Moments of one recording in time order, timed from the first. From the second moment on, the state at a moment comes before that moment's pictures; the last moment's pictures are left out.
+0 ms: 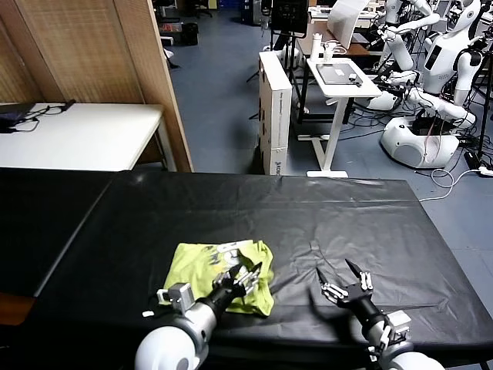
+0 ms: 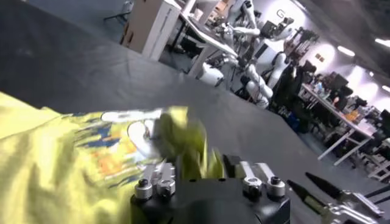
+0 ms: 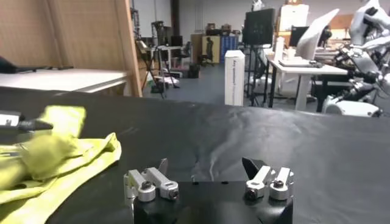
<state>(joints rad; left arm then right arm) 1.44 -1.48 -0.26 -2.17 -0.58 0.64 -0.08 -1.61 1.08 0.52 2.07 0.37 -0.14 -0.07</state>
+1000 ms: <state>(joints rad) 1.54 -1.43 -0.47 -2.28 -0.41 0.53 -0.06 -1.47 0.86 0.14 2.11 0.16 -0.07 -0.21</state>
